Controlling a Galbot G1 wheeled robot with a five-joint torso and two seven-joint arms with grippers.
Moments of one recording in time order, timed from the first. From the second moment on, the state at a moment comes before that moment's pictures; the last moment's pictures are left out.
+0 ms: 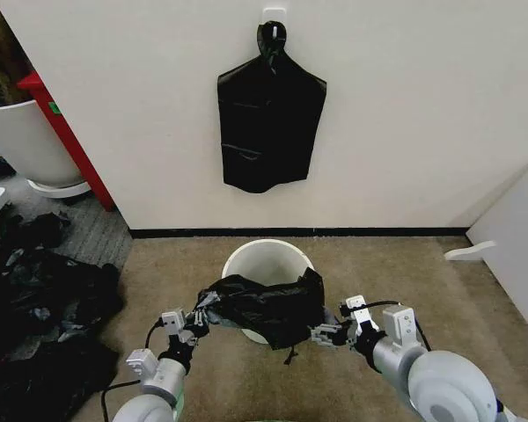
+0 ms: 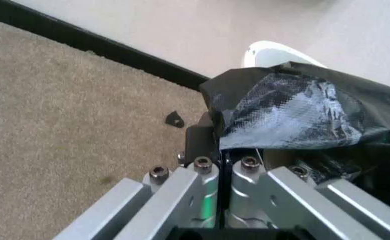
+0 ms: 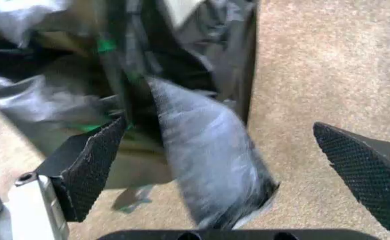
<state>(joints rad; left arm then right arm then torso) 1.58 -1.16 -0.33 -2.02 -0.72 -0.05 -0.12 -1.40 0.87 0.26 2.31 0.94 -0.72 0.44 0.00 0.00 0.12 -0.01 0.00</state>
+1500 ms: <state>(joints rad) 1.67 -1.14 -0.38 -2.07 -0.68 -0.03 -0.08 -1.40 0.89 0.24 2.39 1.05 -0.69 0.61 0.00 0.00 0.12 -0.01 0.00</state>
